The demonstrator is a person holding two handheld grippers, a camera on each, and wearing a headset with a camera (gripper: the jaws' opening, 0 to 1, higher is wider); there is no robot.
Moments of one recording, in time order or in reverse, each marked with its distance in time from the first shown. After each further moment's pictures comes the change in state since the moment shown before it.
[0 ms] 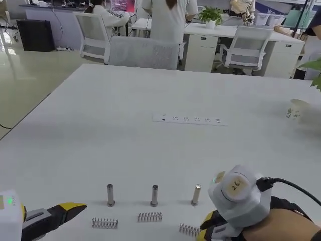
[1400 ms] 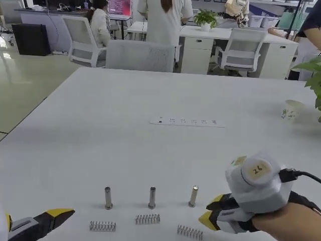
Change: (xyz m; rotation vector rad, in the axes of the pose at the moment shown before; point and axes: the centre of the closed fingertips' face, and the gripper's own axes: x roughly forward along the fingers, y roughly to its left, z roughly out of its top) left arm -0.010 0.009 -0.005 -0.034 -0.022 0.053; right arm -0.033 -0.020 0.019 0.137 -0.152 -0.091
